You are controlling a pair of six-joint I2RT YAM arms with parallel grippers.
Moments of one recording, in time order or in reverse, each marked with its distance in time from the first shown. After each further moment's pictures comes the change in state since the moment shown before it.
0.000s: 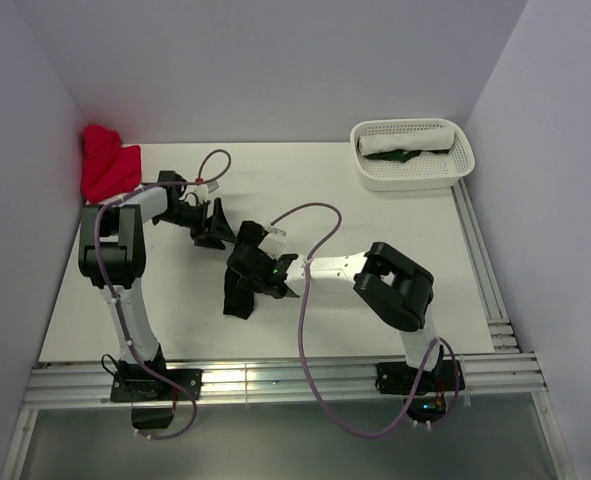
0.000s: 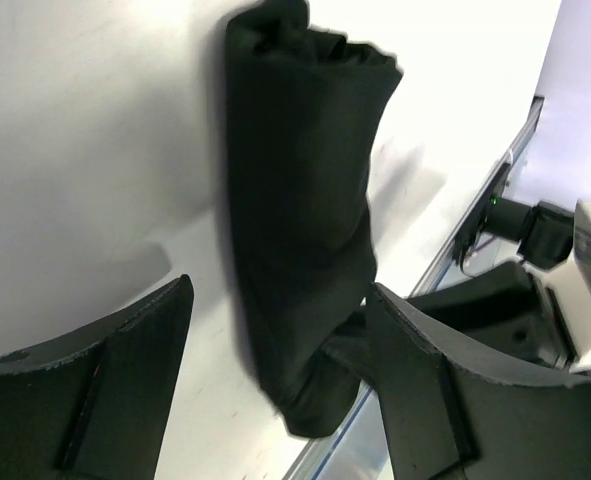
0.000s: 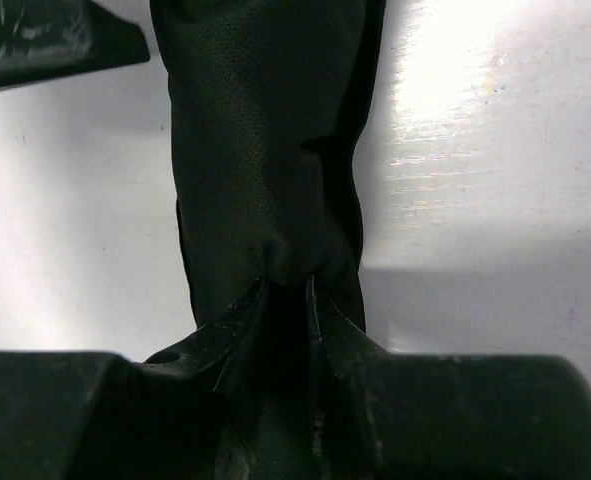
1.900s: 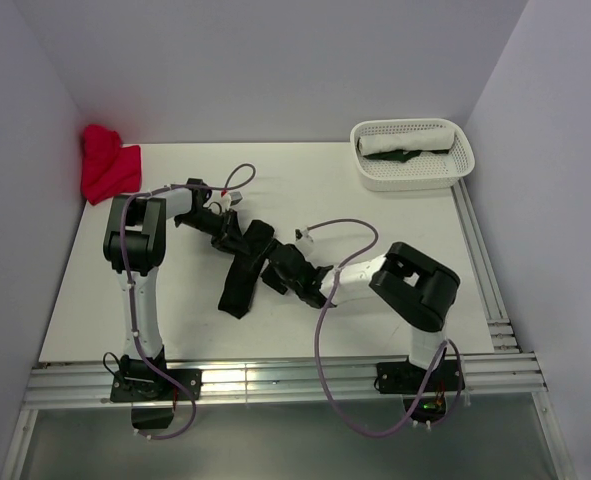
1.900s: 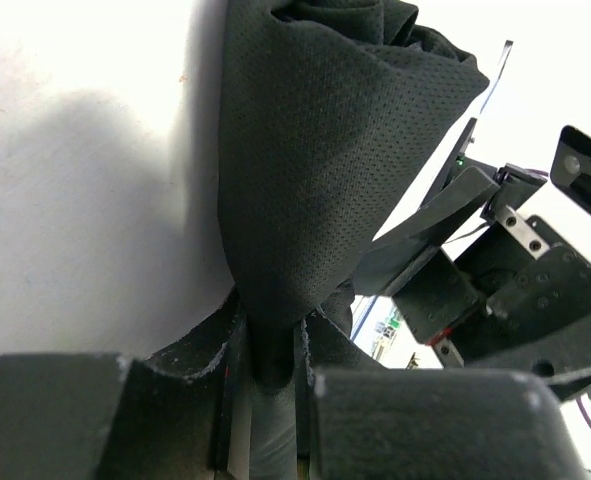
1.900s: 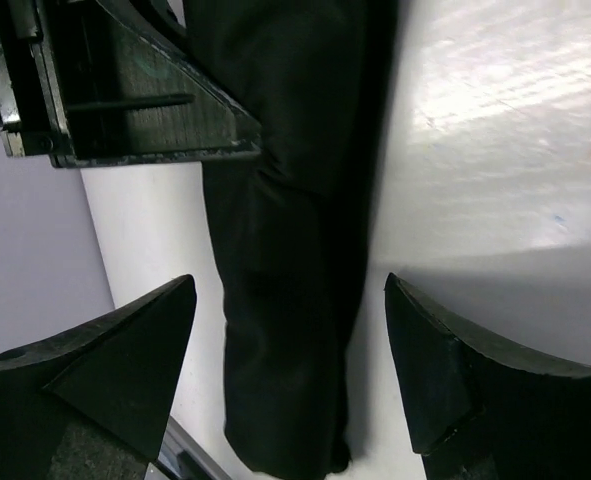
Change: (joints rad) left arm -0.098 0.190 0.109 -0.086 0.091 0.006; right arm -0.119 -0.141 -0.428 0.609 -0.130 0.109
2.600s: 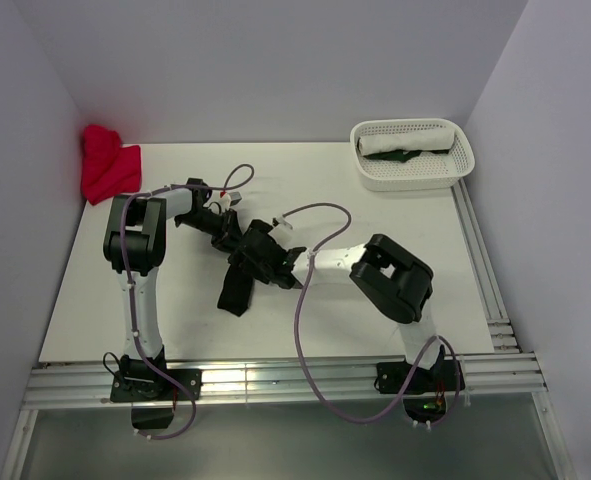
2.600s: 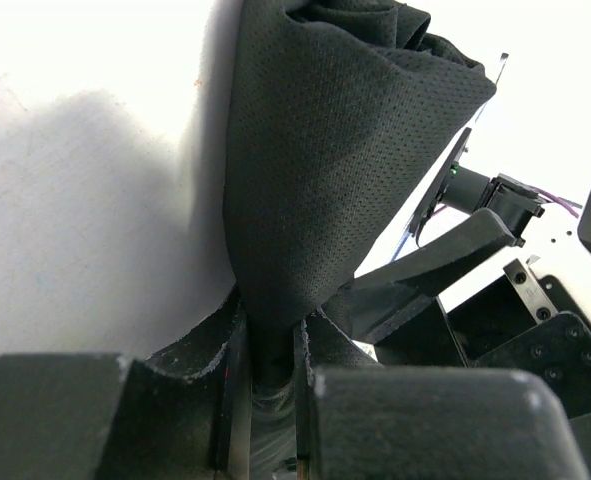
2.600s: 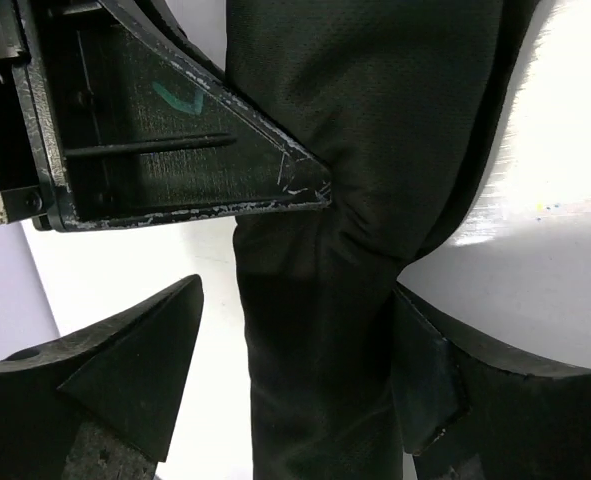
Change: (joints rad) left arm -0.002 0.000 -0.002 0.013 -0.010 -0.055; right arm 0.022 0.169 0.370 -0.351 0.039 -0.032
